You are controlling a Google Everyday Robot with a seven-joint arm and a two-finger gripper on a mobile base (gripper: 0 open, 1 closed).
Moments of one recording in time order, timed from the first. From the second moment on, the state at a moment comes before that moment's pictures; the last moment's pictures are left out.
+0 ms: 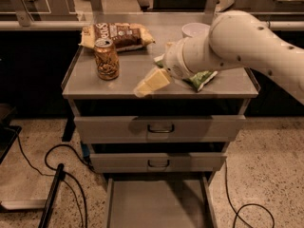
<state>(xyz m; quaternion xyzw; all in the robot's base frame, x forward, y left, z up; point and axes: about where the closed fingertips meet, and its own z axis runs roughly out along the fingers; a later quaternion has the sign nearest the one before) 0.623 -0.009 0.887 -0.50 0.73 0.14 0.44</state>
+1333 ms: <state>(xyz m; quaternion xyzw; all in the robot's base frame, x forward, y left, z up) 0.709 0.079 0.867 -0.50 0.67 0.22 0.50</state>
